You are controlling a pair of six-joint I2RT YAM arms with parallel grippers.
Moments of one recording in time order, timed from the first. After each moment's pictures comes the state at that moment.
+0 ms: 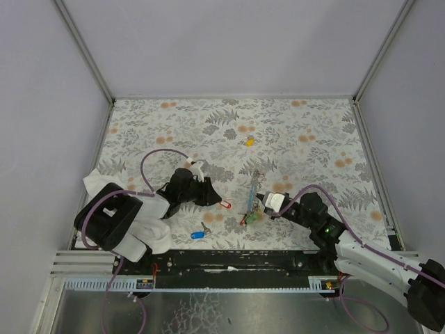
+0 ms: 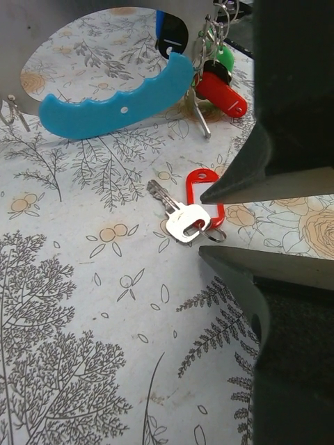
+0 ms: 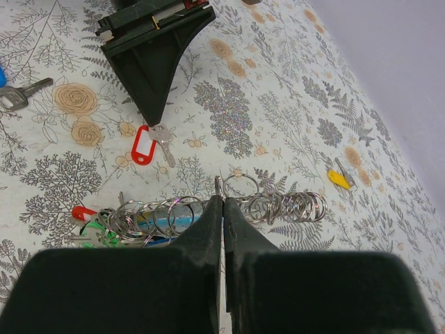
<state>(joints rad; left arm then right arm) -0.55 1.54 0.39 0.55 0.39 -0.54 0.78 0.69 0.18 0.34 -0.25 -0.54</state>
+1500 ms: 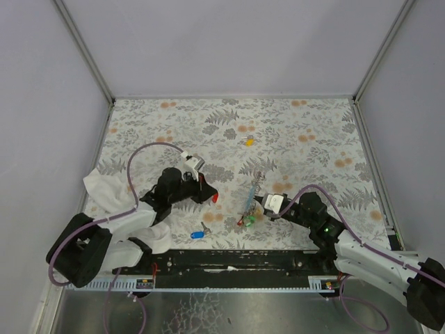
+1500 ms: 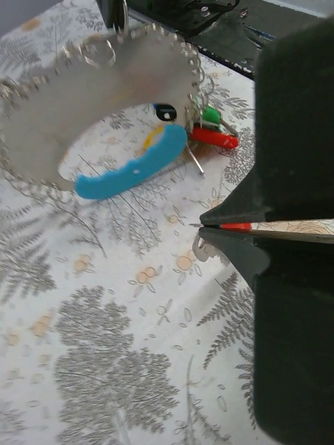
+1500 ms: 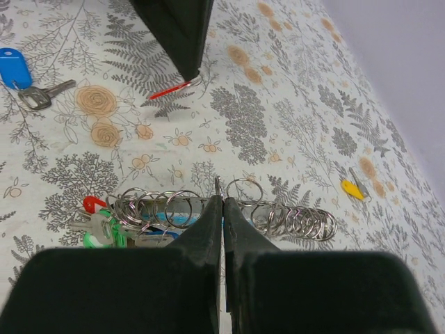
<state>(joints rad) -0.55 1.25 0.37 0.45 0.42 -0.39 0.78 0.70 0.18 0.34 -0.29 -0.54</state>
